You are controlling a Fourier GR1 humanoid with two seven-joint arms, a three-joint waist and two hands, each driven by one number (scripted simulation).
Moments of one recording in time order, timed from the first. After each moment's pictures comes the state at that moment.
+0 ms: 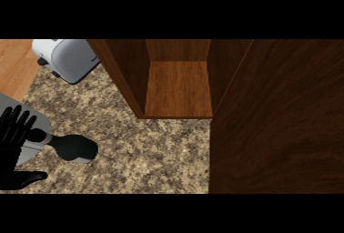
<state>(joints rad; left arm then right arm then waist) 0.03 0.27 0.41 -1.39 0.33 -0.45 -0.17 0.10 -0.07 -0.01 -2.36 -0.27 0.26 0.38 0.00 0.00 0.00</state>
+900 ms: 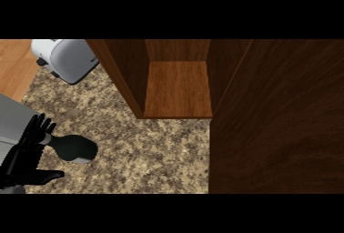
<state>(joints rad) -0.10 0.31 0.38 -0.90 0.18 -0.52 -0.48 0.10 -0.05 -0.02 -2.37 -0.27 0.27 0.39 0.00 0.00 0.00</state>
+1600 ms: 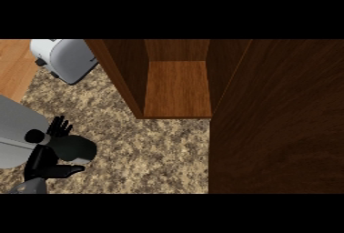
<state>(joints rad) -0.26 0.32 0.33 -0.51 0.07 -0.43 -0.71 0.05 -0.06 -0.02 -2.36 -0.25 0.26 0.40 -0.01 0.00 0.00</state>
